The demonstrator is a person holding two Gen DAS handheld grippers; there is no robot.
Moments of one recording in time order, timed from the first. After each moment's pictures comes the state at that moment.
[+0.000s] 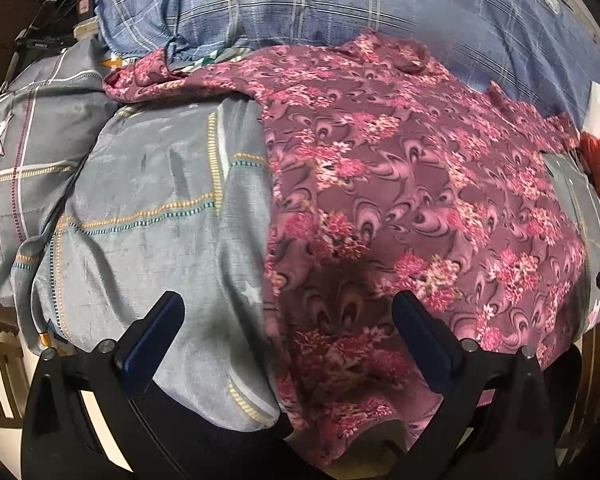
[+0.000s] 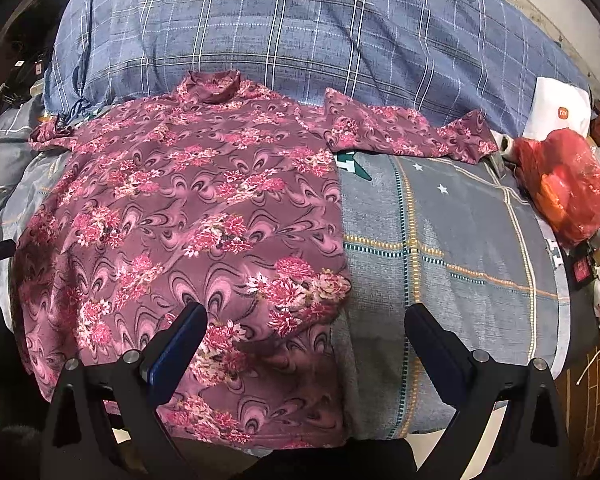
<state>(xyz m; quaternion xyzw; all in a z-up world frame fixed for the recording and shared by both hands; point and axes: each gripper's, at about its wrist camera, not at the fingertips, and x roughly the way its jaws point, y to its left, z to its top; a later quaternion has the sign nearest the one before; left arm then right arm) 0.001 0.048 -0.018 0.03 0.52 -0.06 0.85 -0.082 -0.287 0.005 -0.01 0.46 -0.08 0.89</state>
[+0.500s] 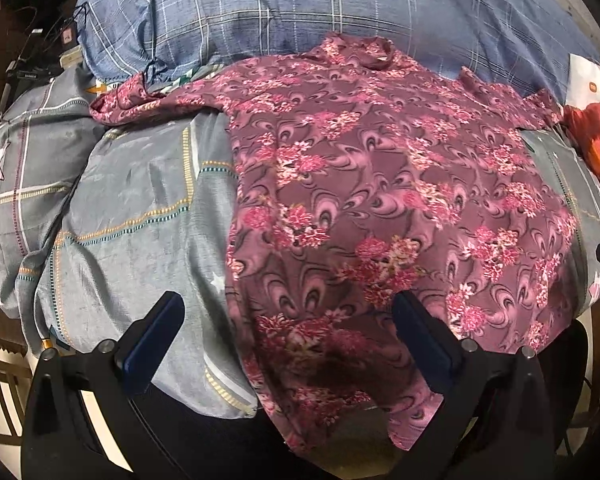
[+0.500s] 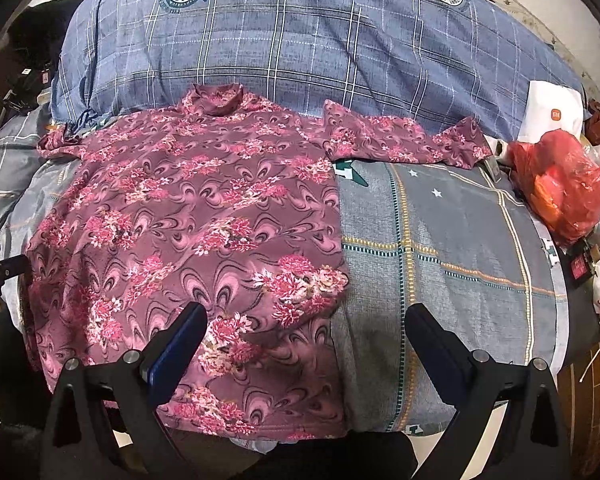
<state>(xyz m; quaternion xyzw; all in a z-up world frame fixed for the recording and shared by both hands) -0.020 0.021 -0.010 0.07 0.49 -0.08 0.86 -0.099 -0.285 0.013 0.00 0.44 -0.08 0.90</state>
